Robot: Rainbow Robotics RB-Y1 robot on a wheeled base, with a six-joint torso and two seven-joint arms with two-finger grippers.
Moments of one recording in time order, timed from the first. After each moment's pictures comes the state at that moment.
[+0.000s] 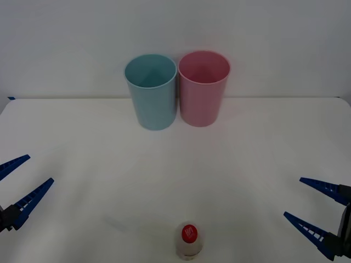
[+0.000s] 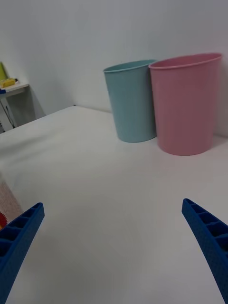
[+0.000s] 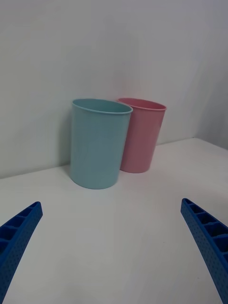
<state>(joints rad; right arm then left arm) 0.39 -0.51 -0.35 -1.64 0.99 -1.30 0.08 0.35 0.40 0.52 -1.66 -0.96 -1.22 0.00</state>
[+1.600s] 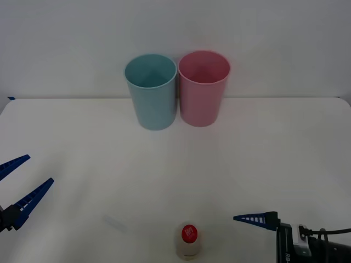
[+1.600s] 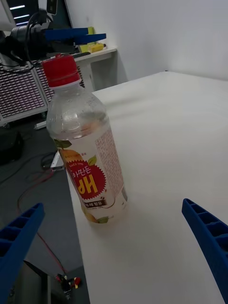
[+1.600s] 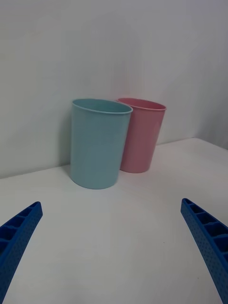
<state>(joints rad) 0.30 -0.60 0.14 -1.56 1.01 -1.24 0.34 0.35 0.40 0.52 -1.66 -0.96 -1.22 0.00</state>
